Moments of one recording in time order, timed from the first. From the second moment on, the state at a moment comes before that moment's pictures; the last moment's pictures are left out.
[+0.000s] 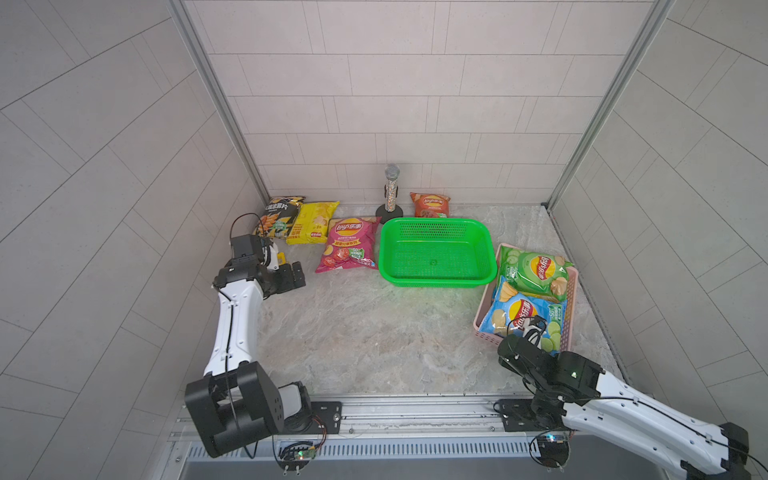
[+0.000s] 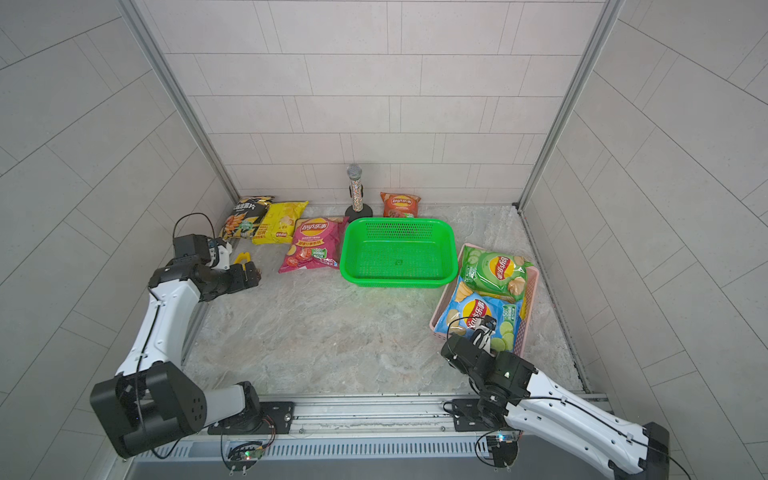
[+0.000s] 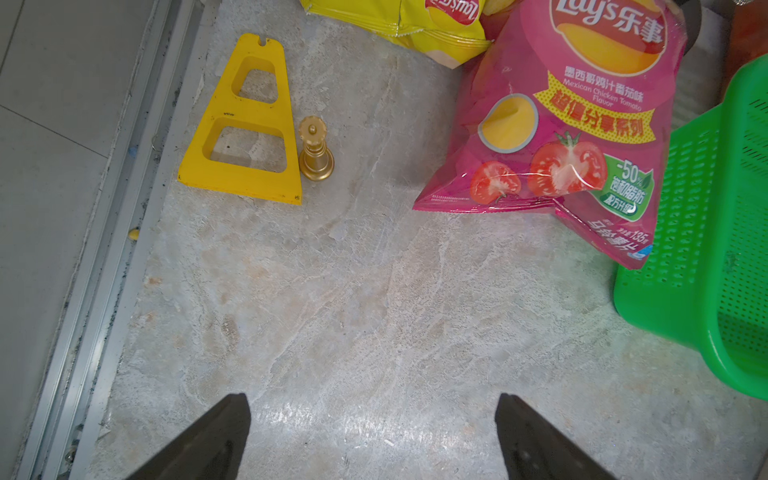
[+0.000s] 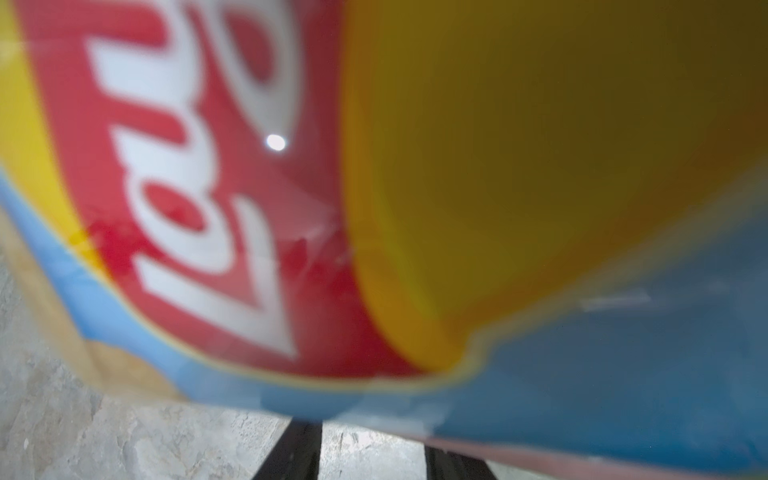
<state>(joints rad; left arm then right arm) 0.34 1.26 1.08 -0.88 0.23 -0.02 0.87 0.52 0.41 -1.04 0.47 1.33</state>
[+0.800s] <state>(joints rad) 0.34 1.26 1.08 -0.88 0.25 -0.01 0.27 0.72 0.42 -0.90 0.29 1.03</state>
